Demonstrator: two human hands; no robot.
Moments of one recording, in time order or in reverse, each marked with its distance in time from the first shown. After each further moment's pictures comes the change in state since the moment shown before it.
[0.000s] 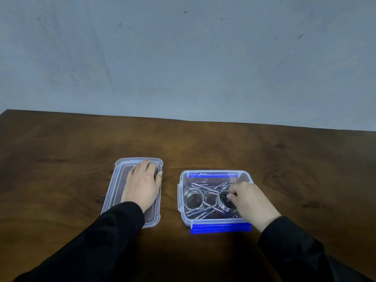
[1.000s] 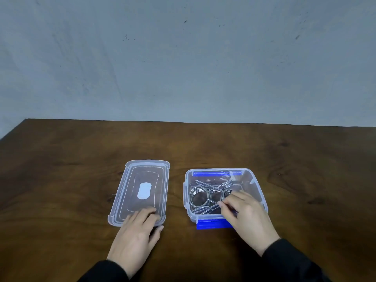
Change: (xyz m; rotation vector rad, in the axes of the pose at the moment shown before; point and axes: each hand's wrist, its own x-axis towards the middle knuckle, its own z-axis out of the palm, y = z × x) left_hand -0.130 -0.020 -0.030 0.011 -0.013 0.293; right_hand -0.048 -0.004 0.039 0.219 0.497 -0.447
